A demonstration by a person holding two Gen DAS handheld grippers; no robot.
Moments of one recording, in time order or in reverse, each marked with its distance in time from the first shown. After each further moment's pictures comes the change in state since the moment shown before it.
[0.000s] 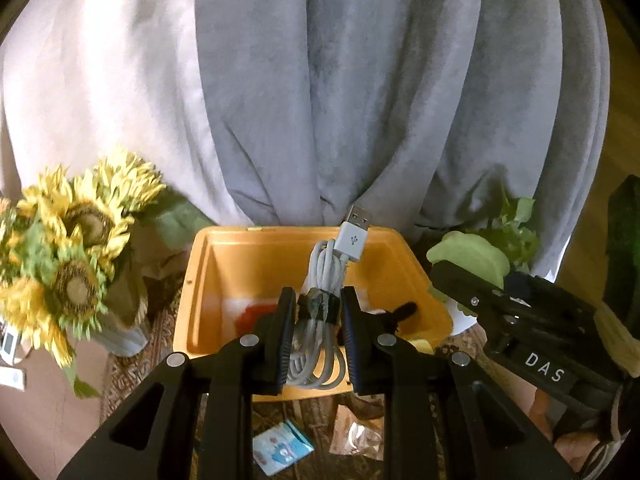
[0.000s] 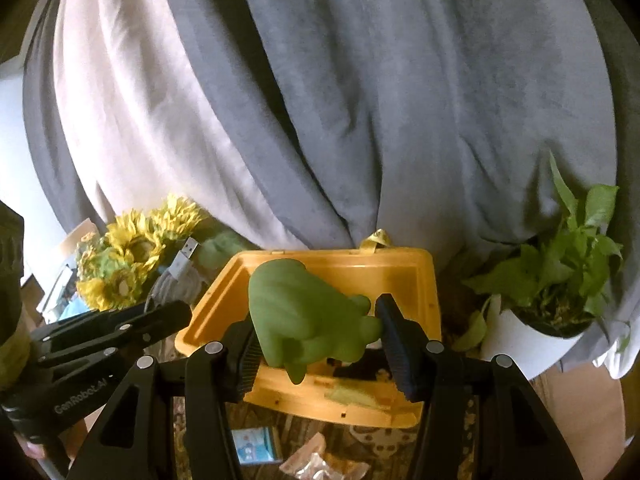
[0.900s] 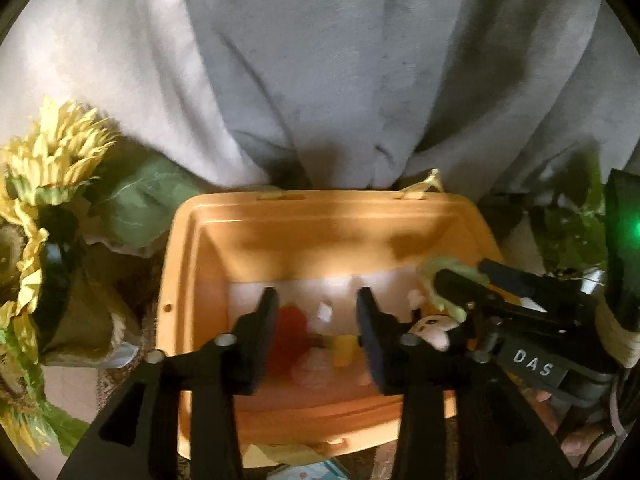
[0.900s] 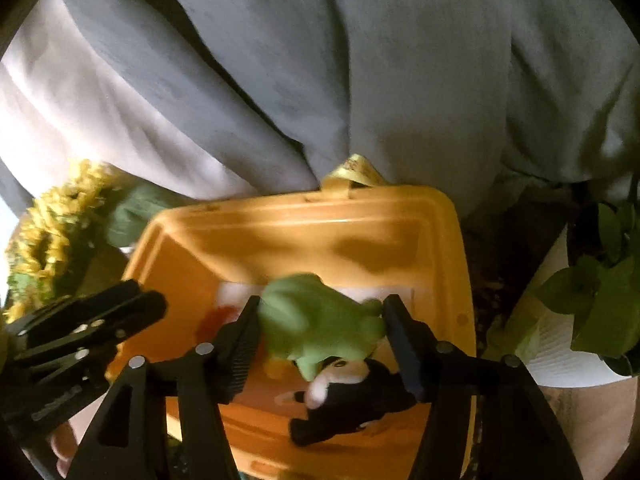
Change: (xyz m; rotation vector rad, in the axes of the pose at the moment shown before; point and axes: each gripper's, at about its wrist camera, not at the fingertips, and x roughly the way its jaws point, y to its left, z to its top) left arm 0.123 0.034 0.024 -0.023 0.274 0.064; right arm 0.147 -0.039 0.015 0.100 0.345 -0.053
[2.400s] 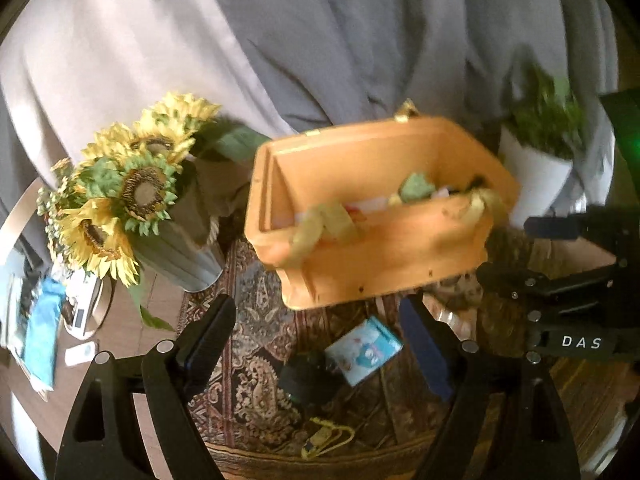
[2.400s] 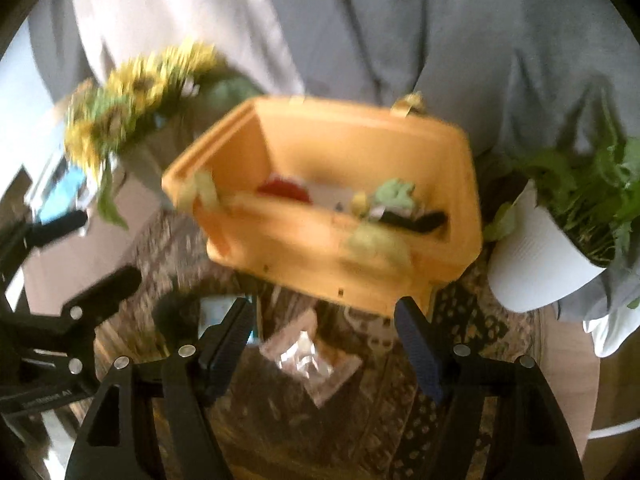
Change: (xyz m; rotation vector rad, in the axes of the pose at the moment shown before) left arm -0.100 -0.019 -0.149 0.176 -0.094 0.237; right arm -0.085 0.048 -0.118 -0.281 0.058 -0.025
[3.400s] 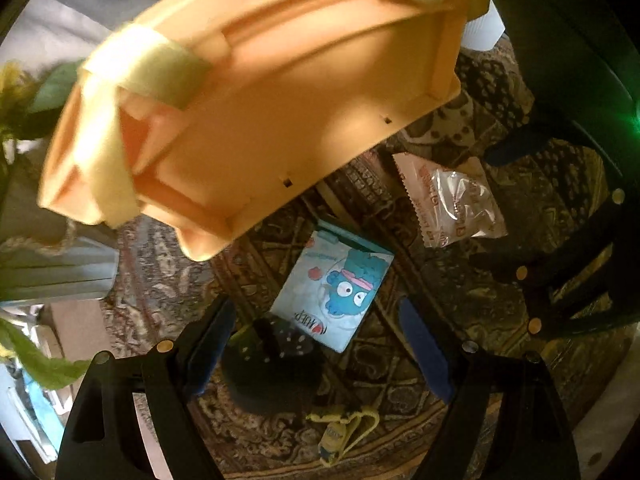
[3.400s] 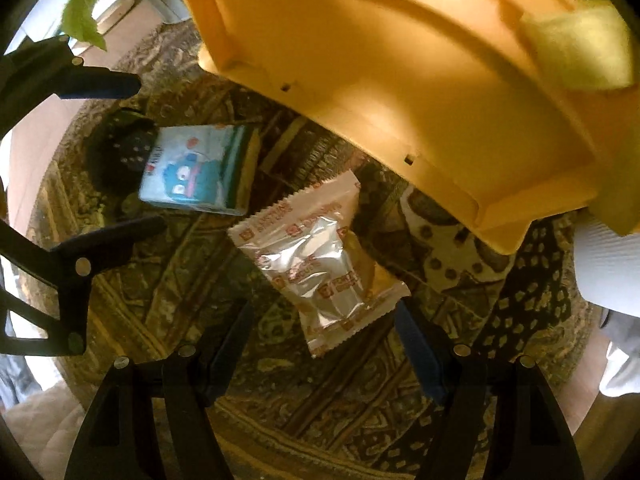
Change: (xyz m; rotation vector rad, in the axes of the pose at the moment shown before) left arm 0.122 -0.038 -0.033 0.386 0.384 -0.218; right arm 0.126 0.026 -0.051 -0.264 0.508 0.049
